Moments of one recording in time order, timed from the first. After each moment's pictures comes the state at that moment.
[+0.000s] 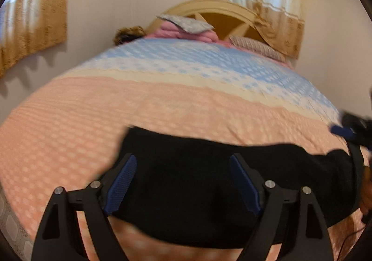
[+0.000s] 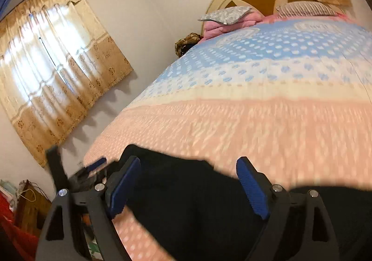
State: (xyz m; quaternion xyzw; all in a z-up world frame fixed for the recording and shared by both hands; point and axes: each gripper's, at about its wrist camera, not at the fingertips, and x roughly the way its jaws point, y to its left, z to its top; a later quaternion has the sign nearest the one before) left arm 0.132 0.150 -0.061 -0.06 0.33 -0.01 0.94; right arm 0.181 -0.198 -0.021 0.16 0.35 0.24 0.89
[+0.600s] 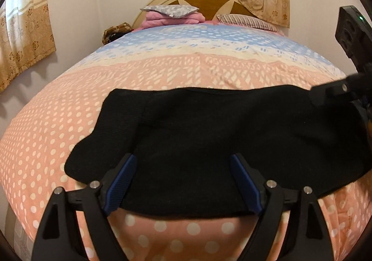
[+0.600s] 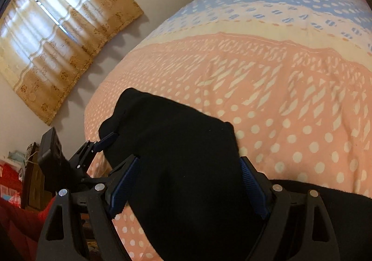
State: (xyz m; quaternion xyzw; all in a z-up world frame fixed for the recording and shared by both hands) left arm 0.115 0.144 -0.096 0.03 0.35 -0.02 0.94; right arm 0.217 -0.139 -0.088 0.11 0.49 0.31 0.81
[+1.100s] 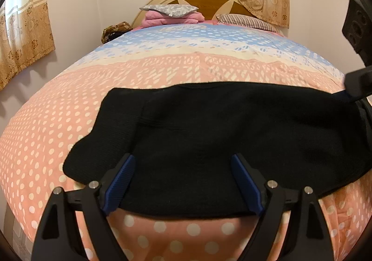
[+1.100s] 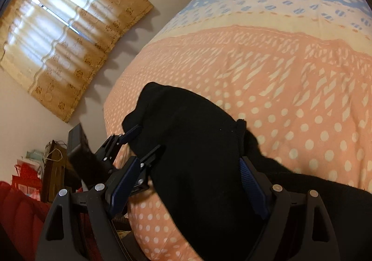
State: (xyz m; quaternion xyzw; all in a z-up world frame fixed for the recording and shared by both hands) left arm 0.117 0.144 -0.099 0.02 0.35 -0.02 0.94; right arm 0.204 -0.147 -0.067 0.14 0.51 0.36 0.77
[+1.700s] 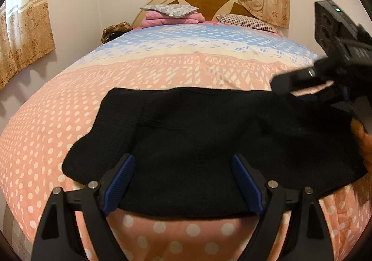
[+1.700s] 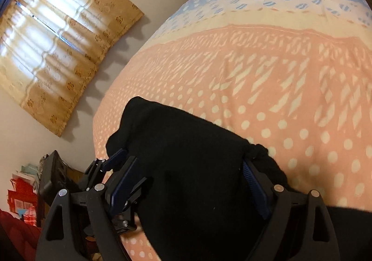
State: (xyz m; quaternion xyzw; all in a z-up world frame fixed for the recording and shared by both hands) left arm 0.119 0.143 -0.100 0.02 0.35 -0.02 0.94; right arm 0.240 -0.114 -0.101 0.16 0.50 0.33 0.78
